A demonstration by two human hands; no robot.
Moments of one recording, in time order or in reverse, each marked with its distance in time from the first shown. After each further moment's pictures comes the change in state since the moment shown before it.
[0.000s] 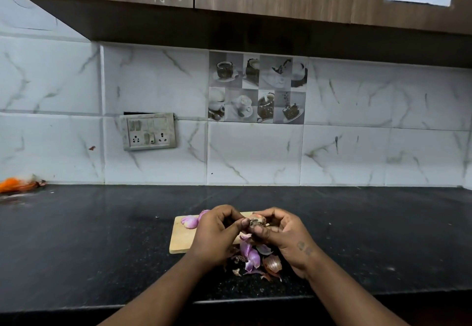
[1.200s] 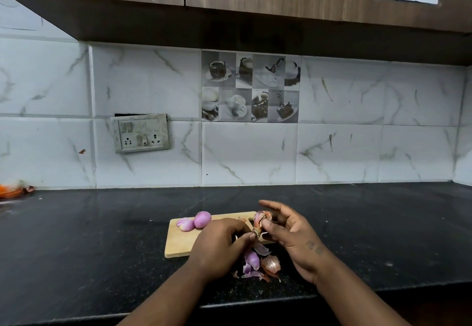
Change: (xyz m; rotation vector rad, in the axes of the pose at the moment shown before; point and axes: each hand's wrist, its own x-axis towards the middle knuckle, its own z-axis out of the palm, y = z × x) left_hand -0.012 0.016 0.000 0.444 -0.198 0.101; right_hand -0.011 -0.007 -0.006 0.075 0.047 0.006
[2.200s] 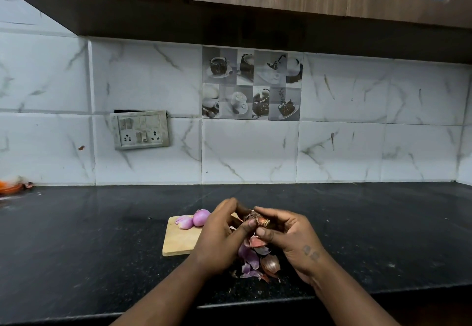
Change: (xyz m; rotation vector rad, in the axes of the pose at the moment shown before) left_hand 0.008 -0.002 0.008 -0.438 0.124 0.042; right_hand 0.000 0.002 0.001 -0.081 -0.013 -0.065
